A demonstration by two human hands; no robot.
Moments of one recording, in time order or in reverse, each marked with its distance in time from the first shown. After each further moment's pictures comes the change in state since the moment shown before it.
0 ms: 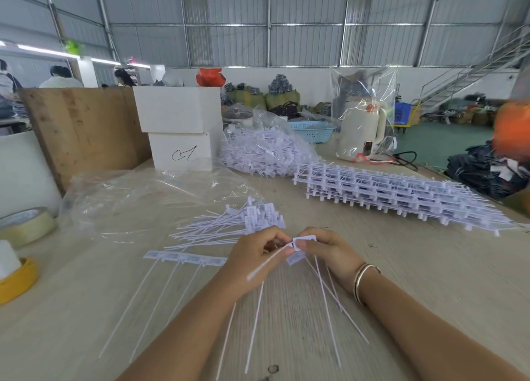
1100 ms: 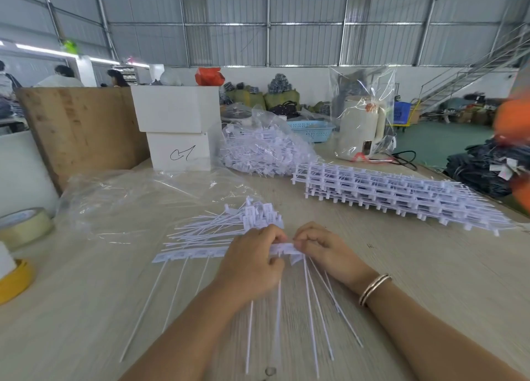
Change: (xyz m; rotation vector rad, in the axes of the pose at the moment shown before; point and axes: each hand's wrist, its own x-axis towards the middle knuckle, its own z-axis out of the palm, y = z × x) left_hand -0.006 0.008 0.001 0.518 0.042 0.136; right_hand 0.001 -0.003 -0.002 -0.413 0.011 -0.039
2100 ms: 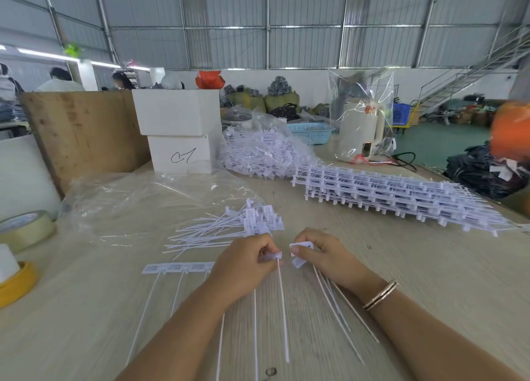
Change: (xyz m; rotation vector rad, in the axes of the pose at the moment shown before) left_hand -0.001 -0.016 -0.001 -0.214 -0.065 -0.175; right_hand -0.001 0.004 0.000 -0.006 -0.022 -0.087
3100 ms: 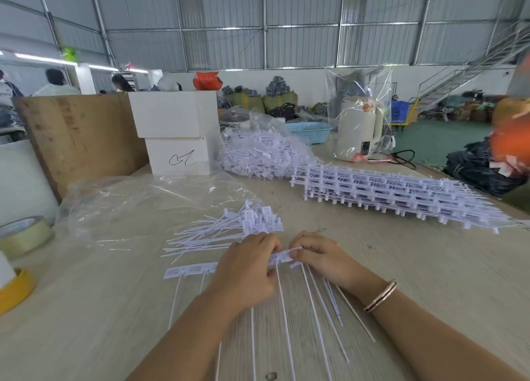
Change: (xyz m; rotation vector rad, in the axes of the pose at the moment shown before) left_hand -0.004 0.013 0.002 0.443 0.009 0.187; right_hand 0.003 -0.007 0.001 -0.064 -0.074 0.080
